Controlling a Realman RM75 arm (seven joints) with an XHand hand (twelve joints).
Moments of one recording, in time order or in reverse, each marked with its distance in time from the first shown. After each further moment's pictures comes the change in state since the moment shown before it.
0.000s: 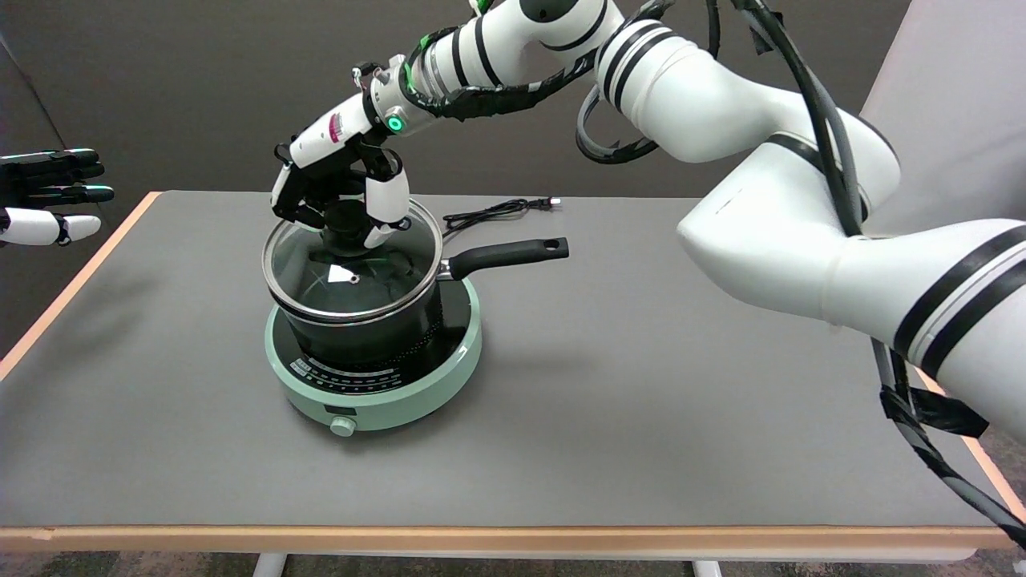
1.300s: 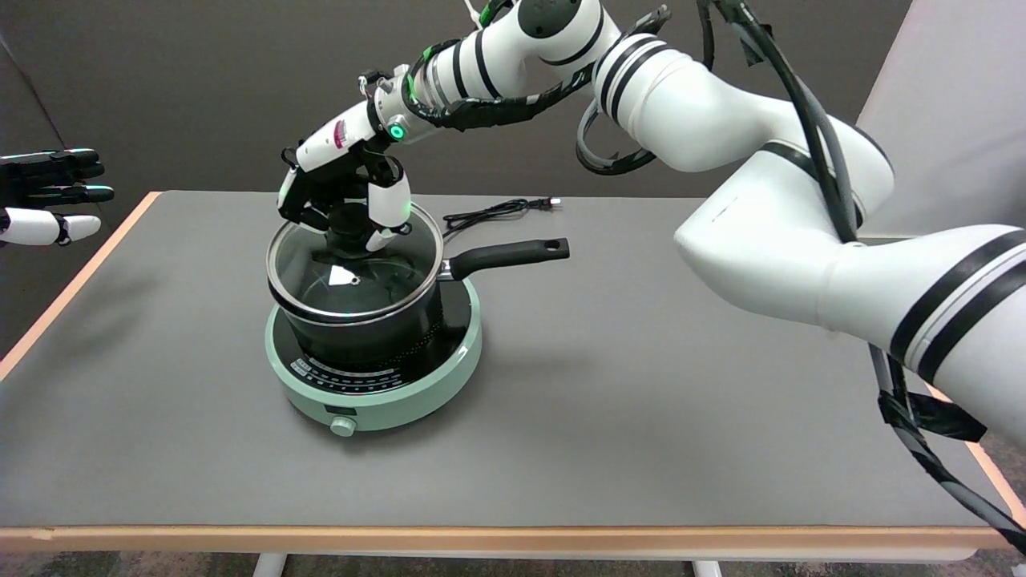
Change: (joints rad) arm -0.016 -0.007 -0.007 -0.025 0.001 -0.046 -0.001
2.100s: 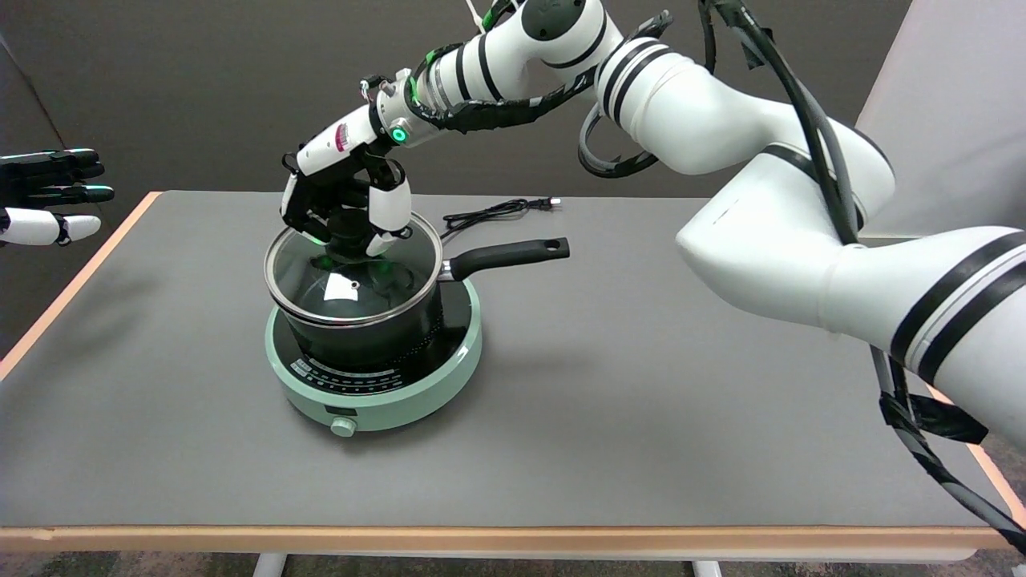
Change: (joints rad) arm -0.007 0.007 -0.001 0.002 0.022 0.015 0.000
